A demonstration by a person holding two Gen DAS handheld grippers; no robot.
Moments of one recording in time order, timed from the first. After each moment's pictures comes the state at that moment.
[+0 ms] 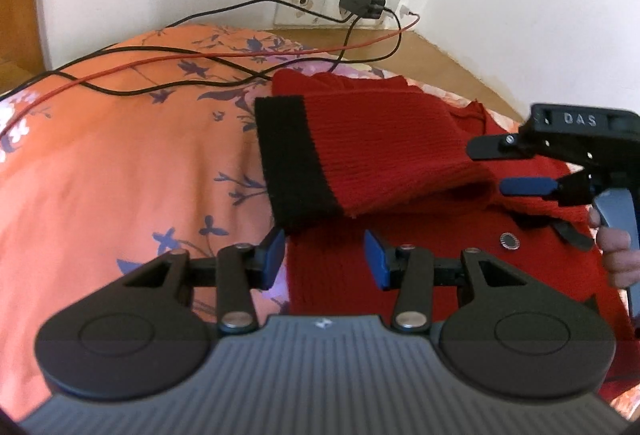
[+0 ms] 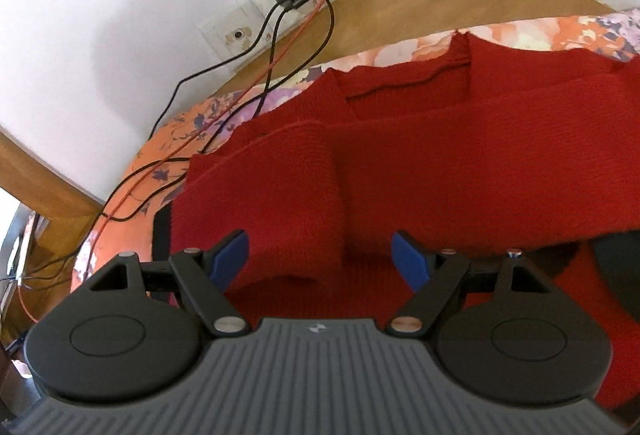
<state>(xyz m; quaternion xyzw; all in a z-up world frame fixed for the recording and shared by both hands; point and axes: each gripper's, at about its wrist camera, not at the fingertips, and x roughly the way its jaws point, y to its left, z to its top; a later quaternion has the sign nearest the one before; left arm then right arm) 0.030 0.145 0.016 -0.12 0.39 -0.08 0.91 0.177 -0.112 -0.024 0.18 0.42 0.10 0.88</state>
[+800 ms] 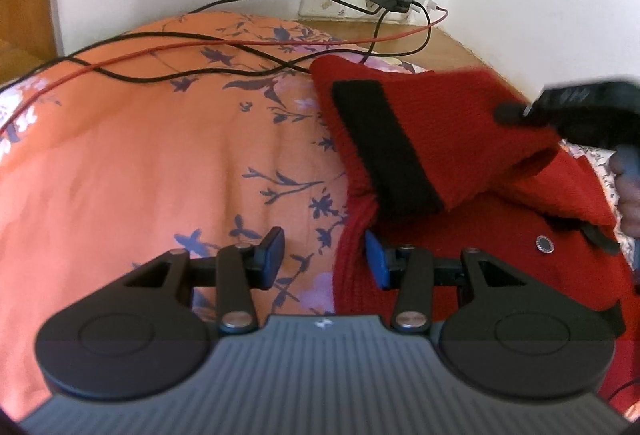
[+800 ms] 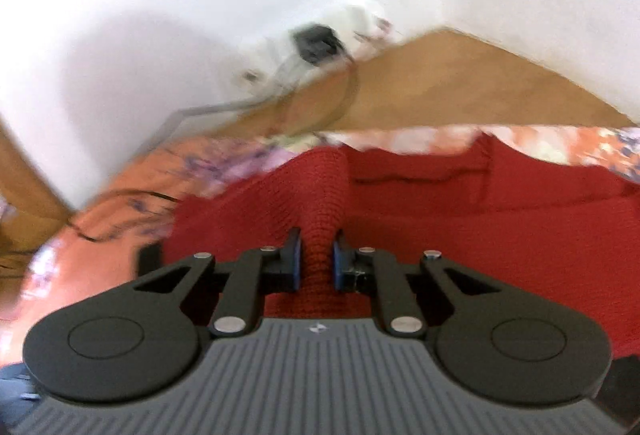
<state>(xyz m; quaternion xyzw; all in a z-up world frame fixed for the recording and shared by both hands) 0.040 0.160 0.001 -0.12 0.40 -0.06 0.91 0.211 -0.100 -0.019 0.08 0.35 0.09 0.93</state>
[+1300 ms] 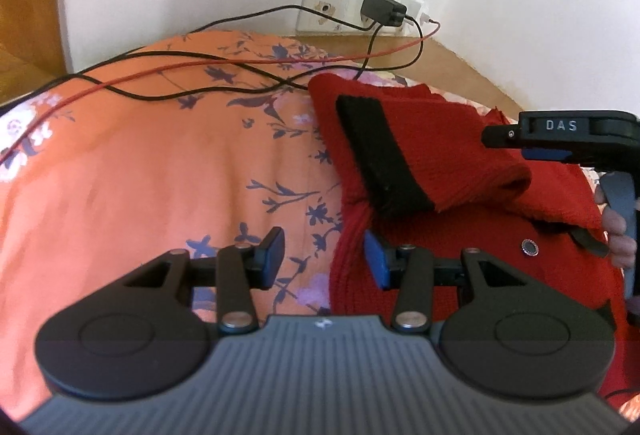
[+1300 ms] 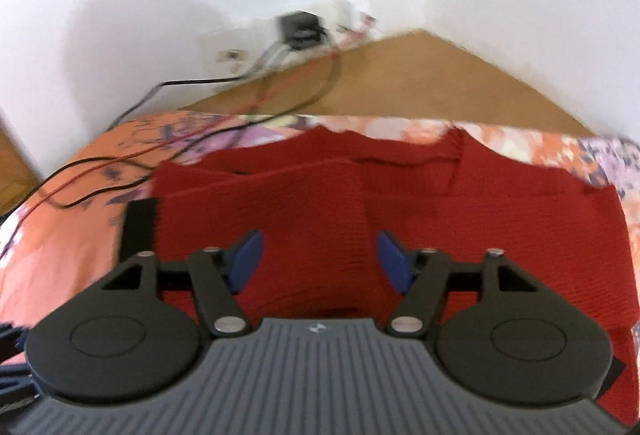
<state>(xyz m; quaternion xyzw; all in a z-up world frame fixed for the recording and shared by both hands) 0.028 0.162 0.018 -0.12 0.38 -0.06 0.91 0.182 -0.067 -0.008 0.02 0.35 0.06 0.93</state>
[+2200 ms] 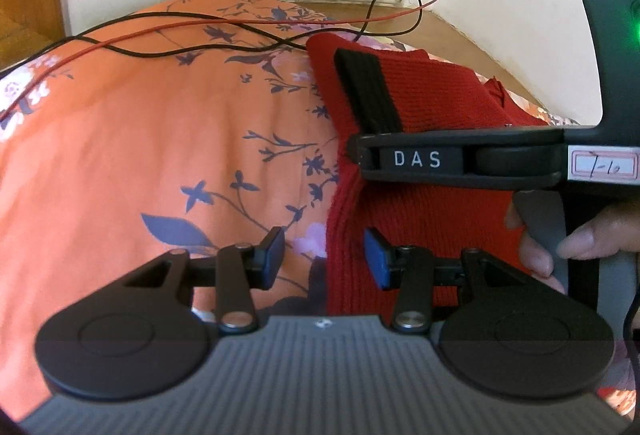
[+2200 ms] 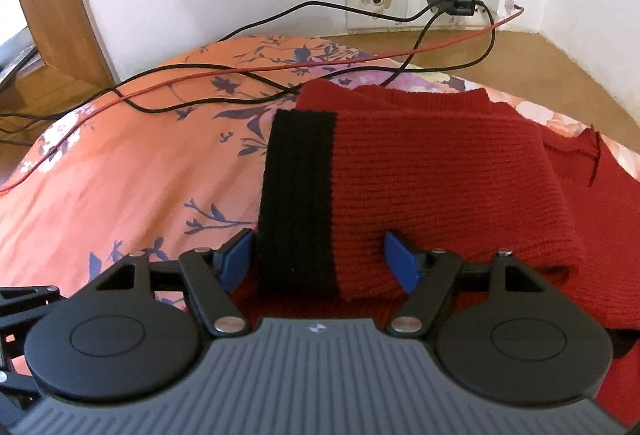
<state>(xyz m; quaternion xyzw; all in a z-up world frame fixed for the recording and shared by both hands) 0.016 0.159 0.004 -0.12 0.42 -0.07 0.90 0.165 0.039 -0.052 -0.06 0.38 0.15 0.91</state>
